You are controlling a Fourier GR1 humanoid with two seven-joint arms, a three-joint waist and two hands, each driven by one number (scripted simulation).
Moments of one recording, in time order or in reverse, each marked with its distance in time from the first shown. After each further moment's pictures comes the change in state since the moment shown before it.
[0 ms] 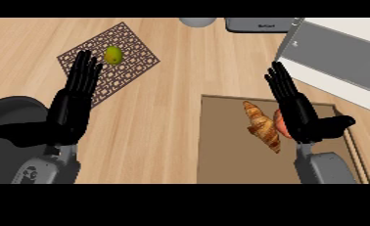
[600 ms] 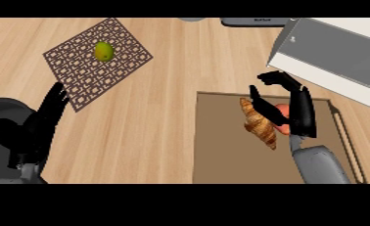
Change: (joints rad) left arm 0.153 0.185 0.076 0.158 -0.026 -0.053 0.134; right arm -0.055 -0.006 0.053 0.008 0.457 -0.454 0.062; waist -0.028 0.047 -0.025
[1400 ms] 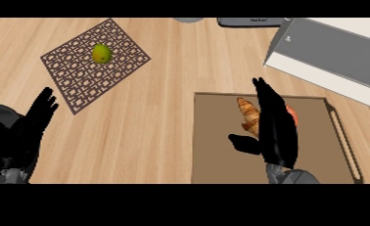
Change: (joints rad) left arm 0.032 0.040 0.047 0.020 0.009 -0.053 0.025; right arm 0.098 0.022 0.288 -0.265 0.785 0.102 0.775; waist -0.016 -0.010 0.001
